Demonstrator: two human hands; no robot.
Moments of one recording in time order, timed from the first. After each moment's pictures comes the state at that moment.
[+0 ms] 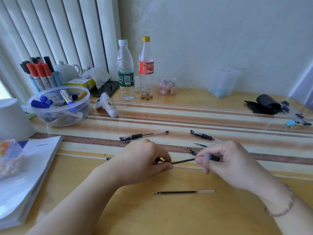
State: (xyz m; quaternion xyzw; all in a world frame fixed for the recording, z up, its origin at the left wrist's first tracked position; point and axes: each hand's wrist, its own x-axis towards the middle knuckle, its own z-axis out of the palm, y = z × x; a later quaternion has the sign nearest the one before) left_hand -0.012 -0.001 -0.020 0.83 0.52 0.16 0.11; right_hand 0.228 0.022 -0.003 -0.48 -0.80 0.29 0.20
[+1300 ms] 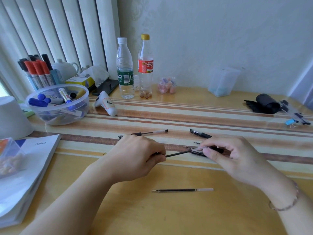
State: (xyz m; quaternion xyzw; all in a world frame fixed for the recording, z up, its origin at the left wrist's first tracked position) left_hand -0.024 0.002 -0.021 0.85 0.49 0.16 -0.01; right_hand 0.246 0.037 -0.009 -0.41 -0.84 0.21 0.27
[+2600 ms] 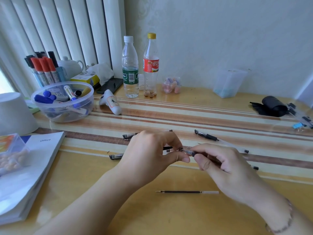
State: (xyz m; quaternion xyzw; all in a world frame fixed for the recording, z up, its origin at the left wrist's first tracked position) left_hand 0.008 -0.010 -0.013 0.74 0.53 0.41 0.08; right_hand 0.214 0.015 -0.020 -0.37 -0.84 0.26 0.30
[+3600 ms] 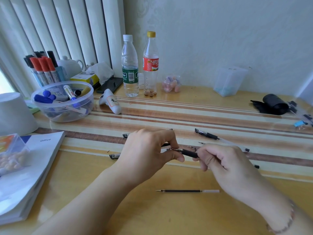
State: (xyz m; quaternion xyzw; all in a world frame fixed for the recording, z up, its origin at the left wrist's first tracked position) left_hand 0.001 -0.004 -0.019 0.74 0.55 0.38 0.06; right_hand 0.214 0.011 -0.015 -0.42 -0.84 0.22 0.28
